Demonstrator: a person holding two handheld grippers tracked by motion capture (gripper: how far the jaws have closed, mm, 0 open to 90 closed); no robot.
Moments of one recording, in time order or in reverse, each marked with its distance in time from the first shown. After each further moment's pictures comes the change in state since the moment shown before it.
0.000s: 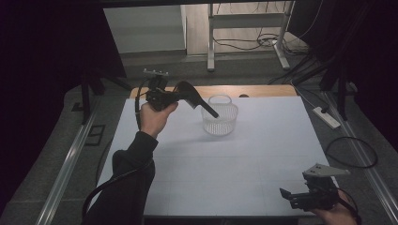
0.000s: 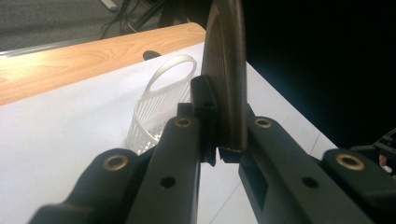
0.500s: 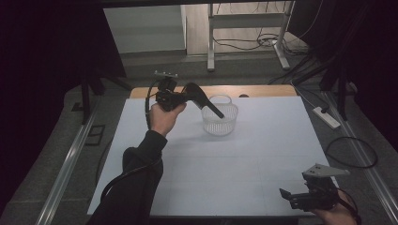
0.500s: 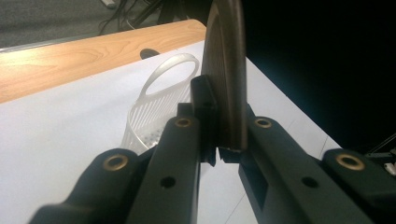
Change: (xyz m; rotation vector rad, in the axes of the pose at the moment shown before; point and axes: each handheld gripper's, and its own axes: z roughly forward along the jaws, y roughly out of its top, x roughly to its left) left arm 0.003 -0.001 0.031 0.010 0.001 0.006; right arm 0.000 0.000 0.000 0.002 0.003 -0.007
